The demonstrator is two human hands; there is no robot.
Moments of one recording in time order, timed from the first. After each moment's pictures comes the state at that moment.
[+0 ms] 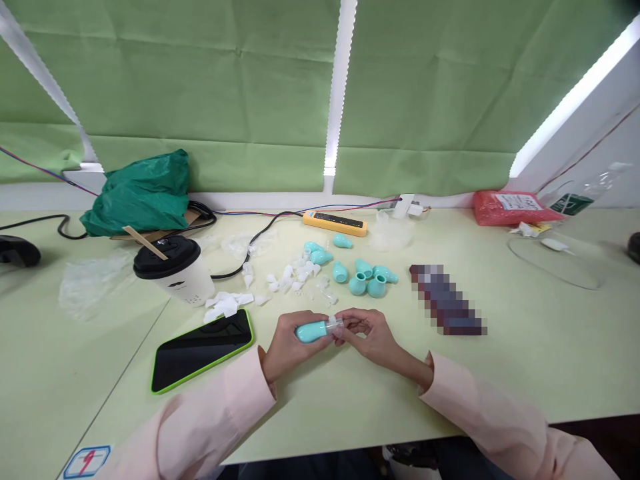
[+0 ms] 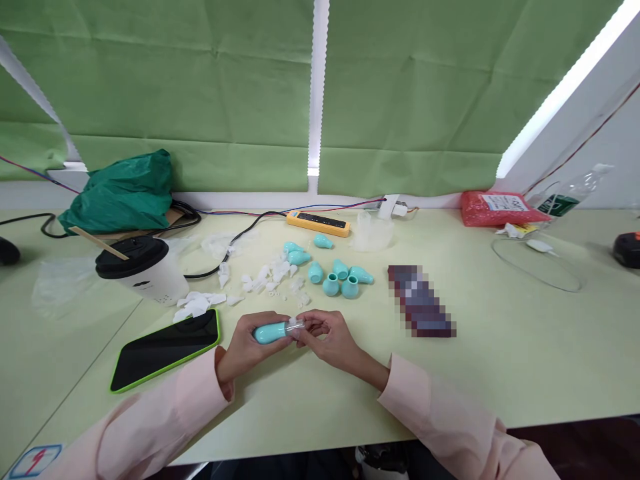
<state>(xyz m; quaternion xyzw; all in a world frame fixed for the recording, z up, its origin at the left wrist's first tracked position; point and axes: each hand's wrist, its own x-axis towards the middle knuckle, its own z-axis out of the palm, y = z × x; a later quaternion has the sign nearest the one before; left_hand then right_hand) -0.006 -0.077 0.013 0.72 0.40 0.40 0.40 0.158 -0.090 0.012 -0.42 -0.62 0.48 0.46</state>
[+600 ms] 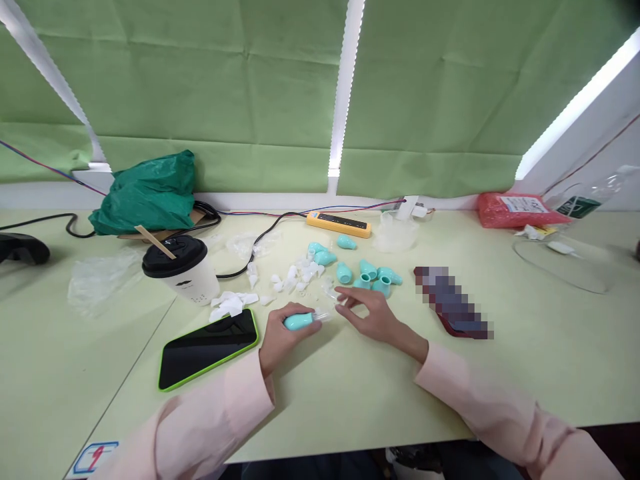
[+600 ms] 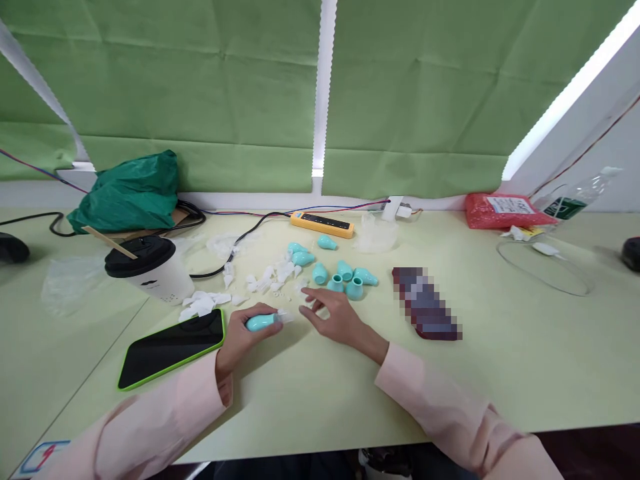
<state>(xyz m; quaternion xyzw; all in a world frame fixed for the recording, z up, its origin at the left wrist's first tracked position) -0.022 -0.069 0.006 0.62 0.48 0.44 0.44 0.168 -0.055 0.009 -0.42 -0.81 0.16 0.37</state>
